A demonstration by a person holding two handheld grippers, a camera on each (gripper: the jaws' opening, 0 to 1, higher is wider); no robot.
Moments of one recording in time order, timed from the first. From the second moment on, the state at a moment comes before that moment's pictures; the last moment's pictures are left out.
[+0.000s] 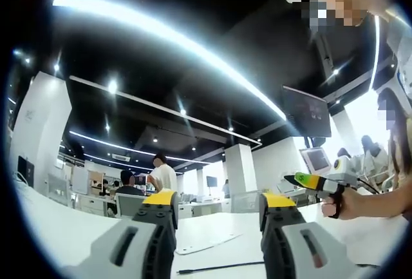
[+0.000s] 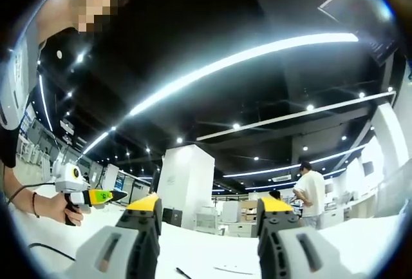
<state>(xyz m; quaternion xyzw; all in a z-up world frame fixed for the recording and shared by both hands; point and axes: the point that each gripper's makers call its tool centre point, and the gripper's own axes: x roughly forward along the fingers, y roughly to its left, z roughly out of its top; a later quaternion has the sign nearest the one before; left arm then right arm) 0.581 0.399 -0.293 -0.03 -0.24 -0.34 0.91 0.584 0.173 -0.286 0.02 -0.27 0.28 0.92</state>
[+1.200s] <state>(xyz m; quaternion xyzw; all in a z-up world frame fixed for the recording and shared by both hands) 0.604 0.382 -0.267 -0.05 -0.25 -0.34 0.90 0.535 0.204 -0.278 0.01 -0.26 0.30 0.92</state>
